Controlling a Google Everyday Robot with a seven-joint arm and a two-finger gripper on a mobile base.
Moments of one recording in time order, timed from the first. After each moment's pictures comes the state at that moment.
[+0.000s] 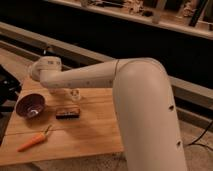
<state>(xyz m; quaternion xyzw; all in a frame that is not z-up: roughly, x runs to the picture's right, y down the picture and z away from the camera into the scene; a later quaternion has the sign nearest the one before) -0.374 -0.089 0.749 -0.02 -0.36 0.21 0.91</state>
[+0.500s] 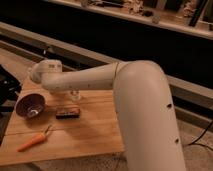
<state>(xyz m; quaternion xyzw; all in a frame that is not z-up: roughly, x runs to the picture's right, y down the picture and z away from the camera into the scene) -0.383 -0.084 0.755 -0.02 -0.37 0.21 0.91</state>
